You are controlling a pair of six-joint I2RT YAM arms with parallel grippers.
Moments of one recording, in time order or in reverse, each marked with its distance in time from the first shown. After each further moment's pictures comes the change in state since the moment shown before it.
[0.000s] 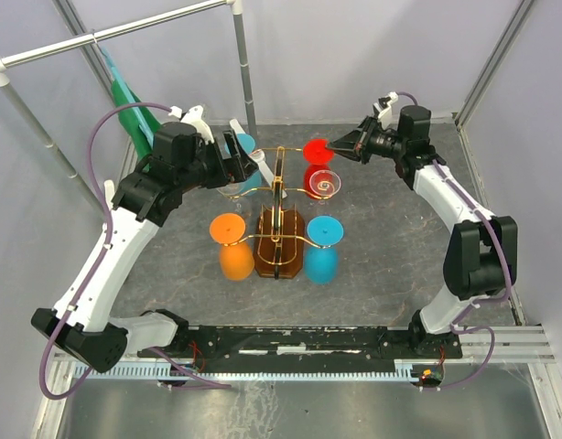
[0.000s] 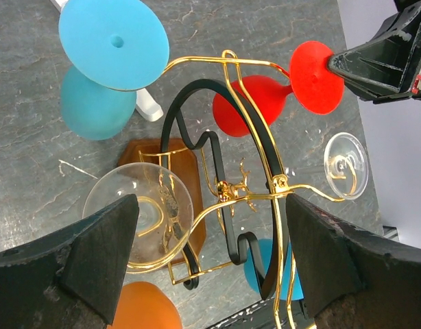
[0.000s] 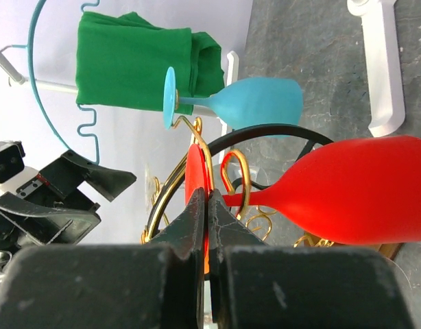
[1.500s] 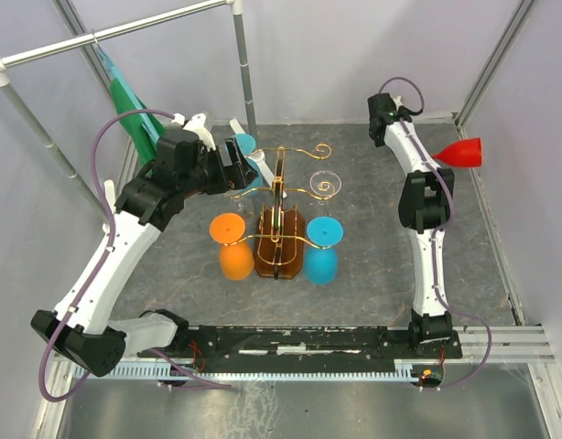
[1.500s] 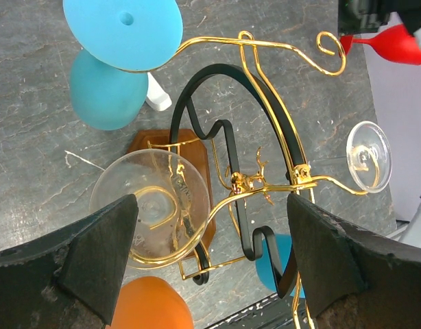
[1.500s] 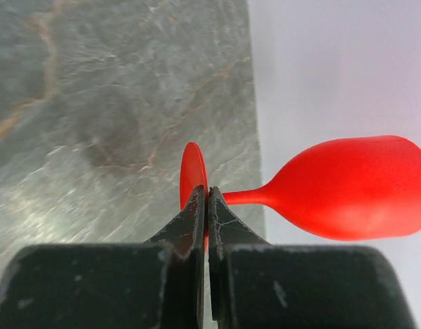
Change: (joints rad) left arm 0.000 -0.024 -0.074 0.016 0.000 0.018; right arm -0.013 0.800 1.032 -0.985 1.727 -1.161
